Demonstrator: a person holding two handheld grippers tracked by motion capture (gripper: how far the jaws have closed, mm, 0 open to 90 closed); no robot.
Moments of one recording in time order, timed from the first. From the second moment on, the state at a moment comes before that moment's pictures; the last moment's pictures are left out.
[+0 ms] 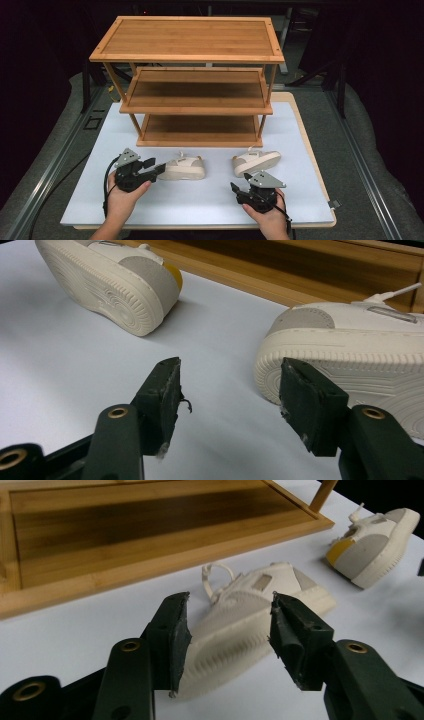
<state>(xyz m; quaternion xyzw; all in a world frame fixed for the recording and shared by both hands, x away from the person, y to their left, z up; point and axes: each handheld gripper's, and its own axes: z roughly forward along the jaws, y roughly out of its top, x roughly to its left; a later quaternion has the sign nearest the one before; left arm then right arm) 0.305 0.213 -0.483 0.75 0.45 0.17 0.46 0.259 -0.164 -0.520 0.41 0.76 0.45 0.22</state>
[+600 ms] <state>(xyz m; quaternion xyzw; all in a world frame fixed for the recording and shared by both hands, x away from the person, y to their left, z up) 0.304 0.212 -0.499 0.74 0.46 0.15 0.47 0.261 -0.167 -0.520 0.42 0.76 0.46 0.21</state>
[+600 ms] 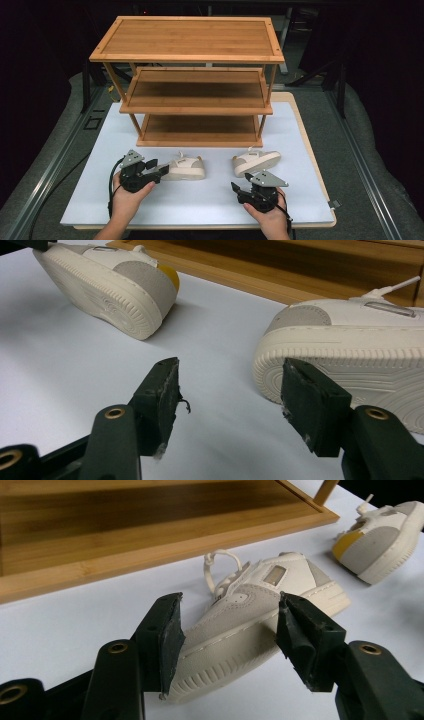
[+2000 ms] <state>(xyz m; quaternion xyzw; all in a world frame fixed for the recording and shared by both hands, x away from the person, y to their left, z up) 0.255 0.225 -0.527 0.79 0.44 0.14 0.40 0.278 -0.111 -0.525 0.34 0.80 0.47 0.12</state>
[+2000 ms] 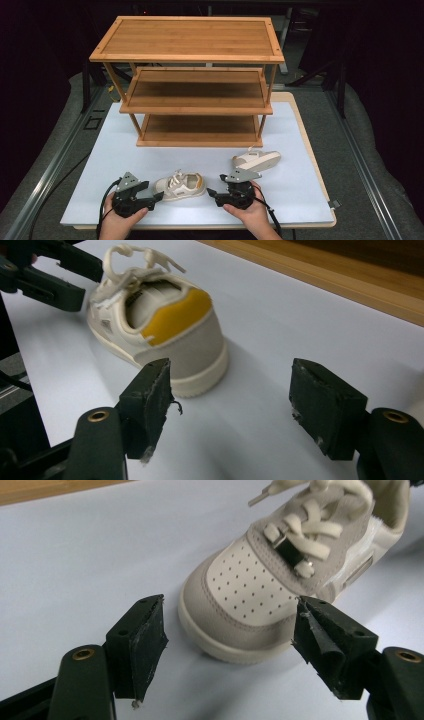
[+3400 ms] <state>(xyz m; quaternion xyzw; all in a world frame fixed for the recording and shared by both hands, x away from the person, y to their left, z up) 0.312 0.233 -0.509 0.77 0.45 0.20 0.40 0.278 -0.048 -0.532 0.29 0.84 0.45 0.11</state>
